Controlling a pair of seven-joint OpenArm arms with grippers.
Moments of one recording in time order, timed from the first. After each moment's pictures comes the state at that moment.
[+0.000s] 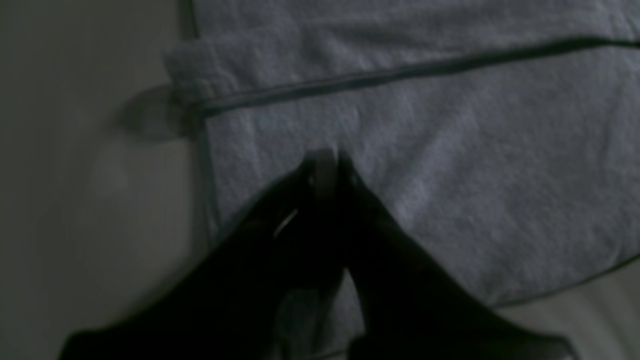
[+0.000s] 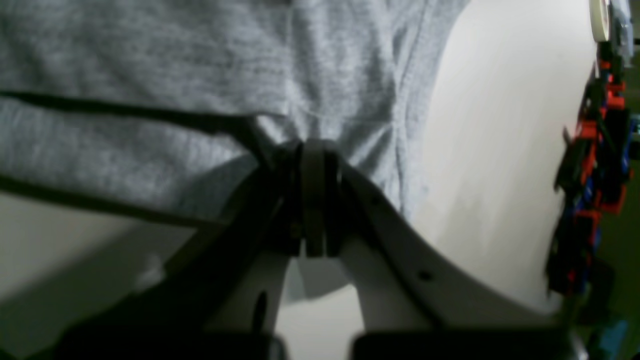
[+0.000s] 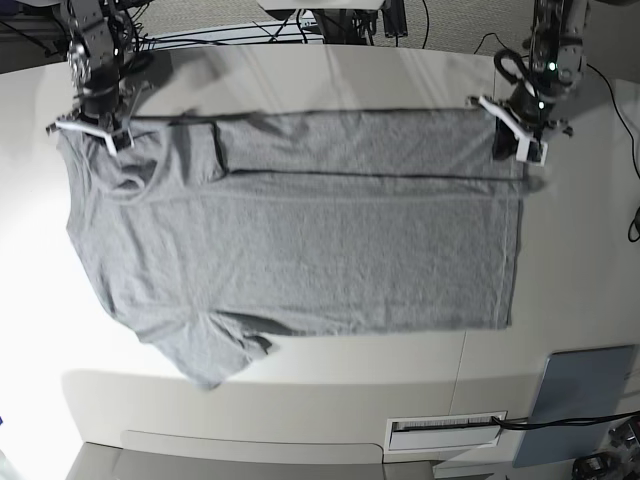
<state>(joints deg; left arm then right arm) 28.7 -24.5 -2.4 89.2 -19.1 -13.1 12.7 -33.2 34.1 -2.5 97.0 -11.3 -6.6 -31.4</state>
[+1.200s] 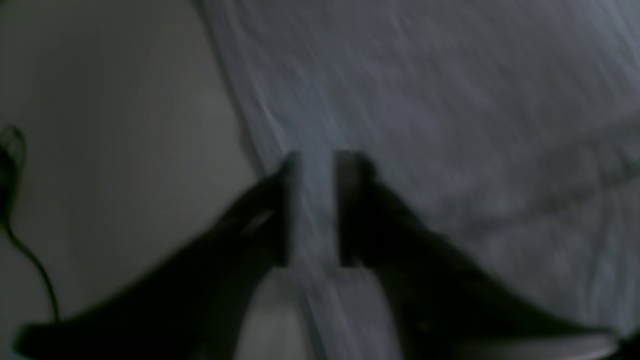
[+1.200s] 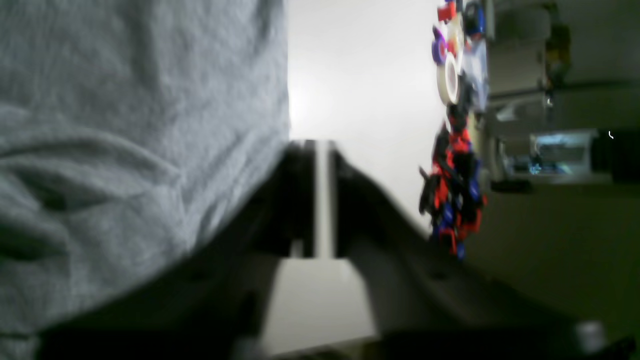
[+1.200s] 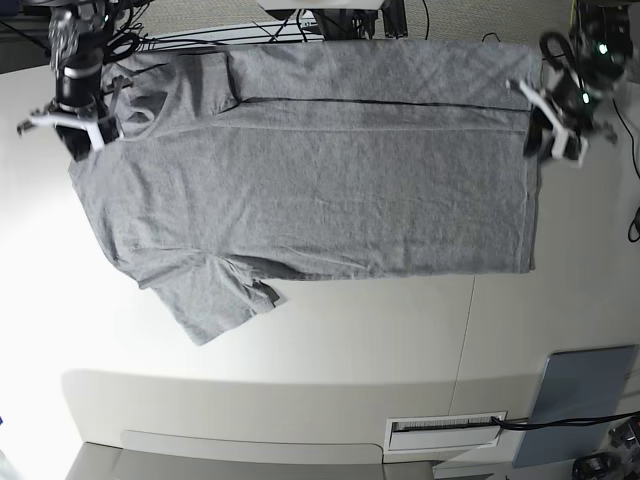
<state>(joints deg) 34.8 -28.4 -18.9 108.5 -22.1 -22.8 24.1 -42.8 34.1 7.7 118.9 -22.0 -4.2 -33.9</state>
